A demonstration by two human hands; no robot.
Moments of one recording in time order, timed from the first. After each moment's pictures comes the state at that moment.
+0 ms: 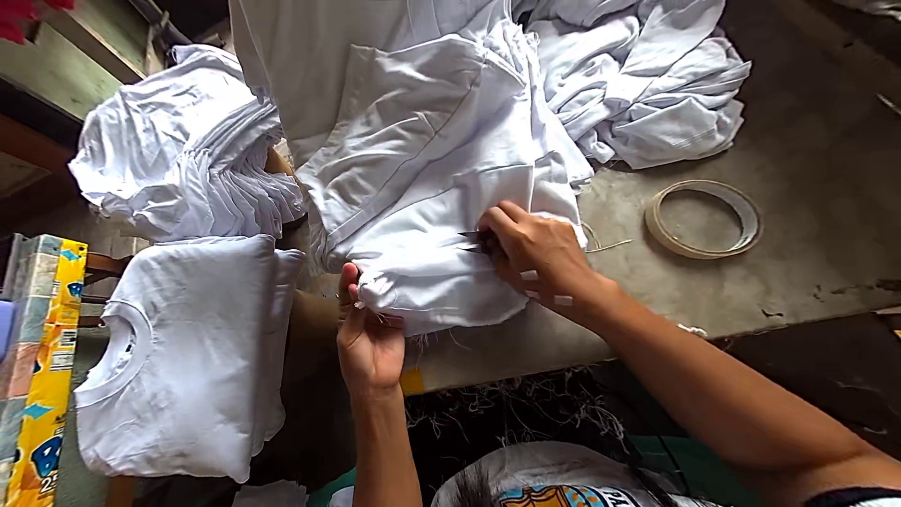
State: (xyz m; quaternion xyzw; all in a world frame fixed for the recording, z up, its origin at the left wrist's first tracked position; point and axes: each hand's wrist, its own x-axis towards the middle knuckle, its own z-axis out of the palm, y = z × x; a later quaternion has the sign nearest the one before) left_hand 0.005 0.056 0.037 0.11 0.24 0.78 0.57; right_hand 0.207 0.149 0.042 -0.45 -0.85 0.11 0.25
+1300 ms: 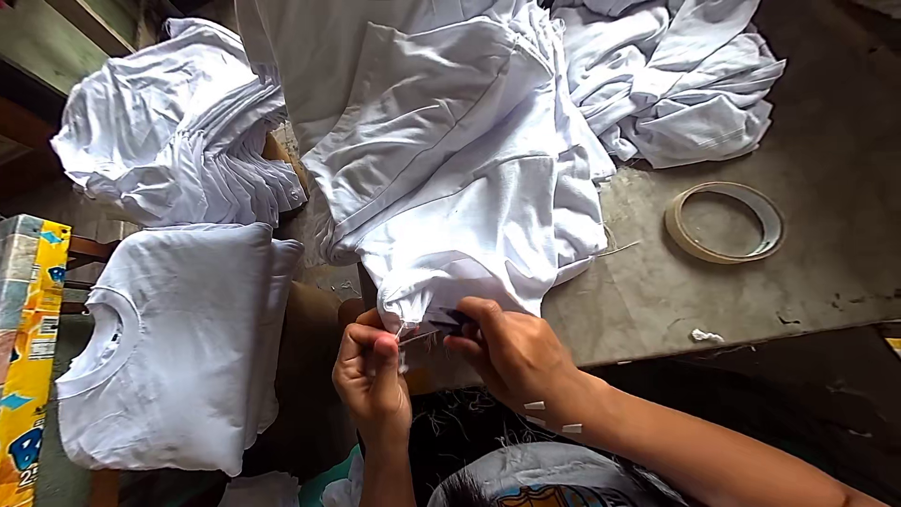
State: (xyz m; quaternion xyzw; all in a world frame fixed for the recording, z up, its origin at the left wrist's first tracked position) left_hand 0.014 0.016 0.031 0.39 0.44 0.74 0.32; right_hand 0.163 0.063 0.034 -0.35 -0.84 0.13 0.38
